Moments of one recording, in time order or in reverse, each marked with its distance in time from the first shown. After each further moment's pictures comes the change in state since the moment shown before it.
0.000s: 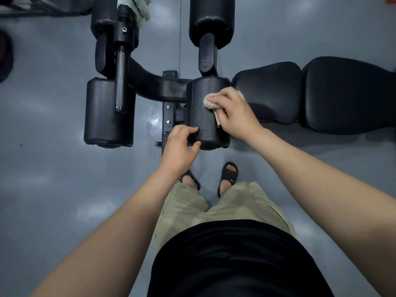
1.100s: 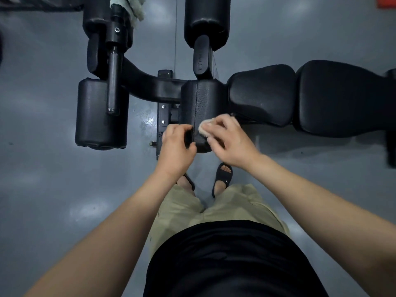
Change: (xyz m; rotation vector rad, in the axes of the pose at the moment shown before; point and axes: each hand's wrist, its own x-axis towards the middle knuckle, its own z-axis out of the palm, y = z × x) left_hand 0.002 0.020 -0.001 0.044 0.039 -0.041; right_hand -0.056 -0.018 -0.007 0.055 -0.087 -0.065
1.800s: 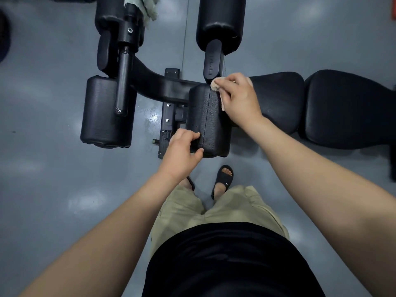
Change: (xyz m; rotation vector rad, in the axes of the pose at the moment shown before) left_hand 0.008 -0.007 -0.003 0.009 -0.068 0.024; right_hand 0.113 0.034 -0.012 -0.115 0.212 0.157
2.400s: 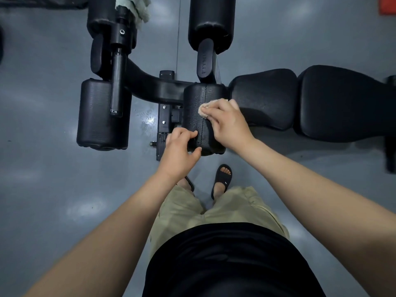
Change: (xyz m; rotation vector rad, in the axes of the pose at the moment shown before) left_hand -0.003 -0.003 0.006 0.021 0.035 0.035; right_hand -0.062 -0.016 0.003 0.003 -0.086 -0.148
